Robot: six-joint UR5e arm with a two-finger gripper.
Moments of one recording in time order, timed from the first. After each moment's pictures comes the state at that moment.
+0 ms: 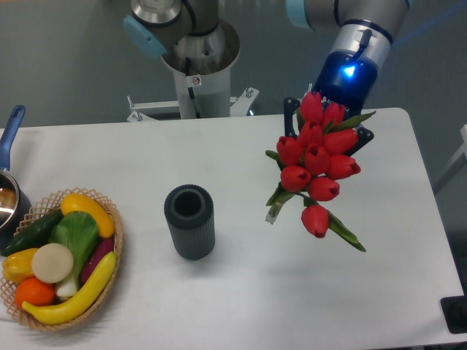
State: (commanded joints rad) arm 2.84 -1.71 -1.70 -0.79 0.48 0.92
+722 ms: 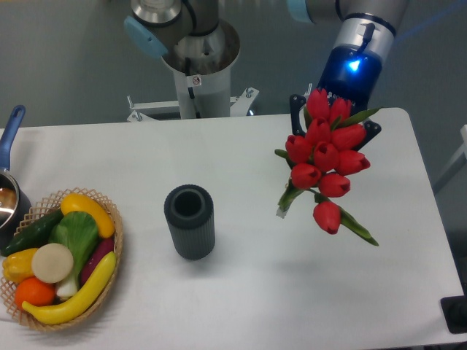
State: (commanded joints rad) arm 2.86 -1.64 -1.71 -0.80 0.76 0.92
